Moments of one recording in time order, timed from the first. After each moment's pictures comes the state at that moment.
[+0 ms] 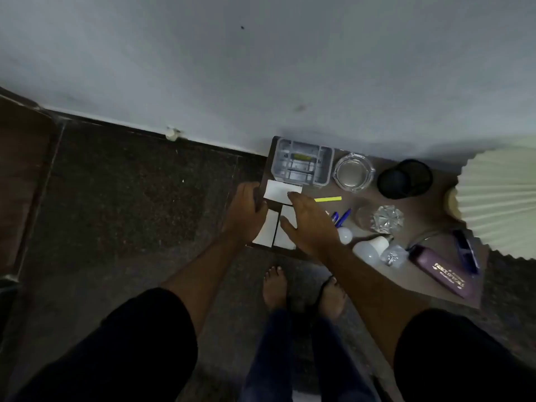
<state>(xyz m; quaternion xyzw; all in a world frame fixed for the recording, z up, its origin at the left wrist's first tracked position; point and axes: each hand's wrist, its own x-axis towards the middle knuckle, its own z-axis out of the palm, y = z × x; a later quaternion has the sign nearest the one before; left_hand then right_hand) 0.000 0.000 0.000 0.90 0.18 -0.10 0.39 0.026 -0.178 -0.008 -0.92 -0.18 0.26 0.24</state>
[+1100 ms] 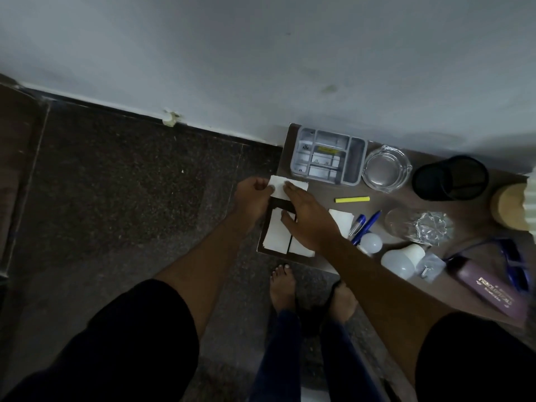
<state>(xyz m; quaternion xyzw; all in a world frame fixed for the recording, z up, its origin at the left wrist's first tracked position) 0.043 0.031 -0.080 0.71 0.42 -0.17 0.54 0.039 -0.134 -0.077 -0.88 -0.19 0.29 0.31</state>
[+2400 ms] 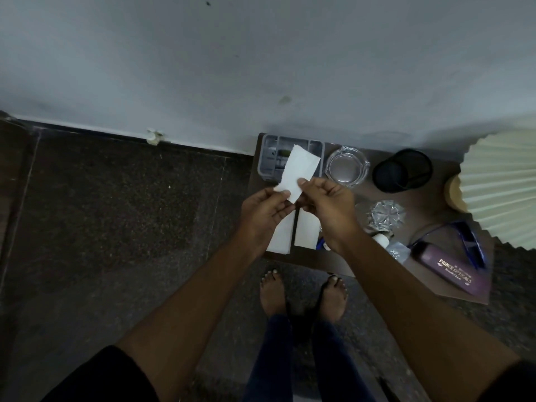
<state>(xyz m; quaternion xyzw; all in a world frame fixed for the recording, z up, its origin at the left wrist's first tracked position) 0.023 -0.060 0.013 0.44 0.38 -0.14 0.80 0.059 -0.198 0.020 -0.60 0.24 0.24 0.72</state>
